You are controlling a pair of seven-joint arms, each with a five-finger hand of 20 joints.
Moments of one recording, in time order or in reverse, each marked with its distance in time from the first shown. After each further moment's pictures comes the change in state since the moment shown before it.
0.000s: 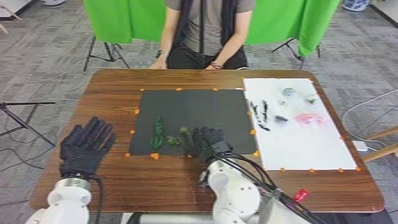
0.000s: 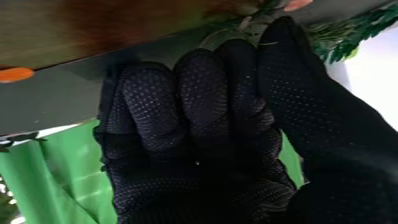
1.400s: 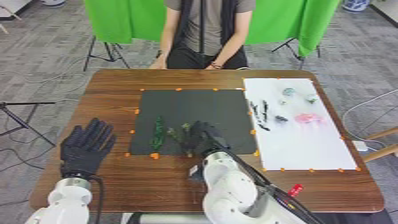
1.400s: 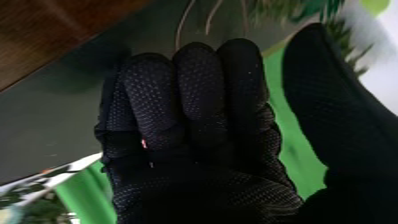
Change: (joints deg) left arm -0.1 0.7 0.4 -0.1 -2.0 1.2 1.0; right arm -0.6 -4.1 3.0 -0.9 10.1 6.3 3.9
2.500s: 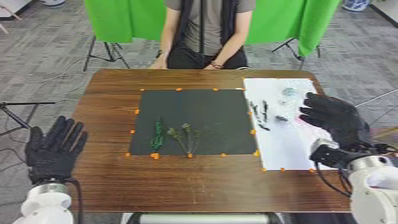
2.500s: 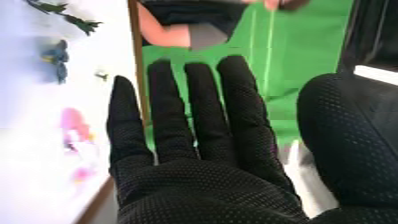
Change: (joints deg) left arm 4.9 -0.4 -6.2 -1.9 2.4 -1.0 7.1; right arm -41.9 14.4 64.0 -16.3 75.6 8.5 -45.4
